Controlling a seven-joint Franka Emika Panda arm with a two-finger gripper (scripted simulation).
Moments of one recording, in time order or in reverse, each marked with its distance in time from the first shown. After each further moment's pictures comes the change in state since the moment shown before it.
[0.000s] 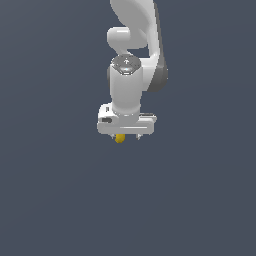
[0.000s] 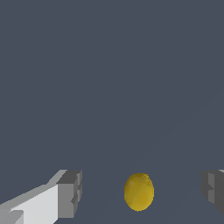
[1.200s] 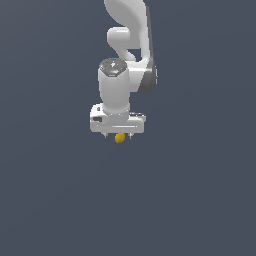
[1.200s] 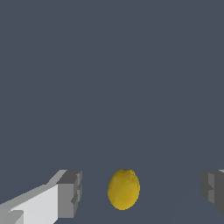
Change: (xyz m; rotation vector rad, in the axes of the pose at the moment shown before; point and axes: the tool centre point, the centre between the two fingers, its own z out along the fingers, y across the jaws) arm -0.017 0.032 0.015 0.003 0.005 0.012
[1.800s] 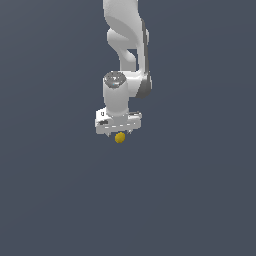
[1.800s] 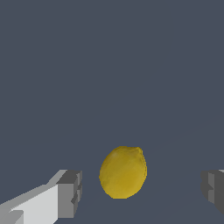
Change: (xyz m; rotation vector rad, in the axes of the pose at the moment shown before) arm -0.060 0.002 0.060 0.012 -0.032 -0.209
